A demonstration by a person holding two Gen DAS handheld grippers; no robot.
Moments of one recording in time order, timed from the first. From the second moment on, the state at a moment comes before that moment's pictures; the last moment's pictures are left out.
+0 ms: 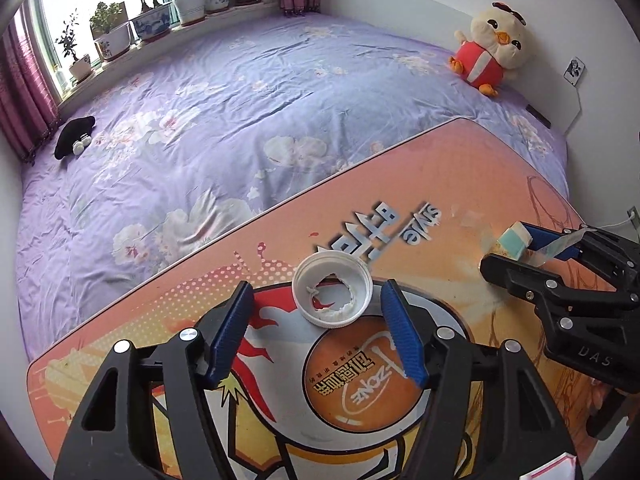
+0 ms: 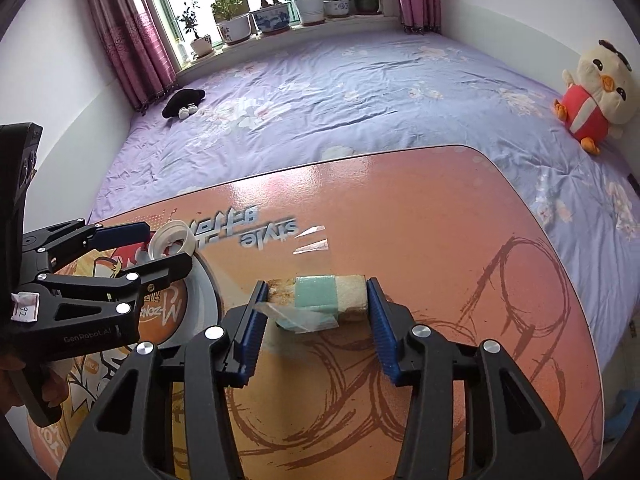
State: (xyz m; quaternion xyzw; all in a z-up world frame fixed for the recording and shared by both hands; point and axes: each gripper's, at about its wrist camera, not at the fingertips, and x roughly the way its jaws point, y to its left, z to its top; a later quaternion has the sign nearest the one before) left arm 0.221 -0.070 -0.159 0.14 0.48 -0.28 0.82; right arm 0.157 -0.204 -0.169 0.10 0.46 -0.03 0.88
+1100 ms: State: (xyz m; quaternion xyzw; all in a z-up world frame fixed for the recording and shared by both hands) left arm 0.090 0.003 -0.140 0.12 0.50 -0.26 0.82; right arm 0.002 -0.194 -0.158 0.09 0.47 -0.04 0.88
